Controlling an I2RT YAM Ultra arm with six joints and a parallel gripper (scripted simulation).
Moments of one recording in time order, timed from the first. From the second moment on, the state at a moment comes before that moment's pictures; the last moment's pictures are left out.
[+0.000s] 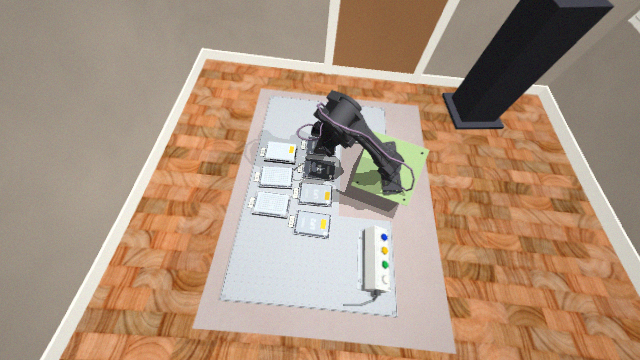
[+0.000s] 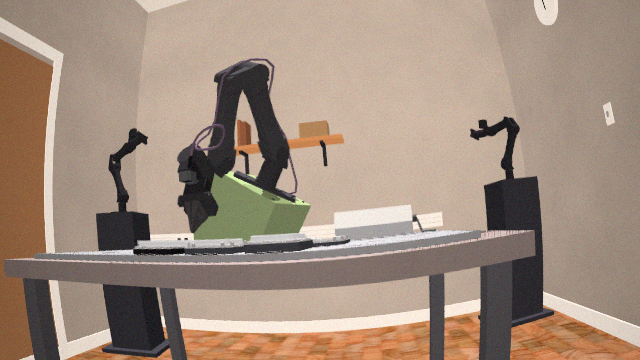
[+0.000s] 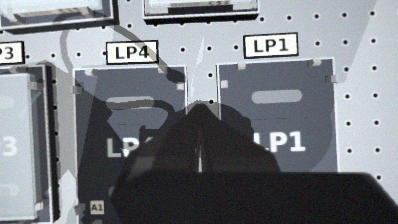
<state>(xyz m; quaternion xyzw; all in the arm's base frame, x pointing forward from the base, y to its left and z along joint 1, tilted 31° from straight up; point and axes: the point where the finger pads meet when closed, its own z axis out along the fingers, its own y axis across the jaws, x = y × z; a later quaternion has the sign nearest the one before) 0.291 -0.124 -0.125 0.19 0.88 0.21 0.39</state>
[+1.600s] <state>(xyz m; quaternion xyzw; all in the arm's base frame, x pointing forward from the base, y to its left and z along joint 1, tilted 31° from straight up) 0.300 -0.090 -0.104 0.17 0.87 0.22 0.40</state>
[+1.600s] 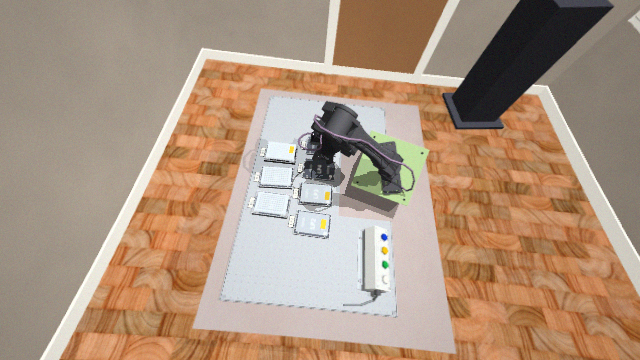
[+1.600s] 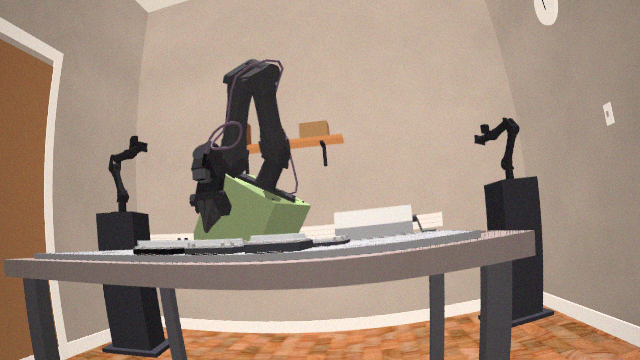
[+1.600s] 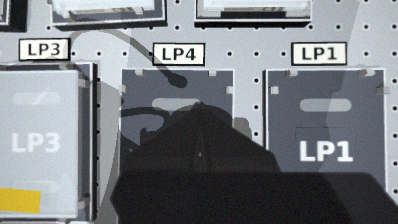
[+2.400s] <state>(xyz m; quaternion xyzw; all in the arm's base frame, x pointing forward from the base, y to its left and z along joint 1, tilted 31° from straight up) 0.319 0.004 -0.046 0.15 0.87 0.22 0.41</state>
